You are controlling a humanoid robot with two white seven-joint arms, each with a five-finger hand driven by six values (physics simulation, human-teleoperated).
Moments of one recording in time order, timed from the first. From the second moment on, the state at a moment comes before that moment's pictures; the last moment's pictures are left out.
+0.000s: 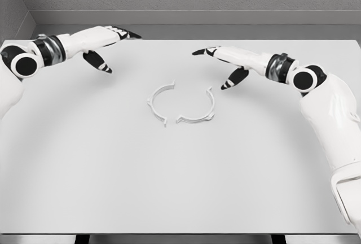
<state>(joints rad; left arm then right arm) -0.96 0.47 -0.73 -0.79 -0.41 -0.61 -0.38 -0.81 -0.26 0.36 -0.80 0.48 -0.61 0.61</state>
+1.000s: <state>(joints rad) -0.95 0.50 -0.68 -0.79 -0.41 -0.61 -0.38 -0.87 -0.15 0.38 -0.68 0.63 -0.61 0.61</state>
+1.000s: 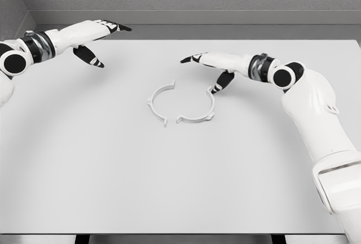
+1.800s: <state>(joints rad) -0.95 0.50 -0.68 -0.79 -0.41 -0.61 -0.38 -0.89 -0.12 0.41 -0.69 0.62 -0.61 0.61</state>
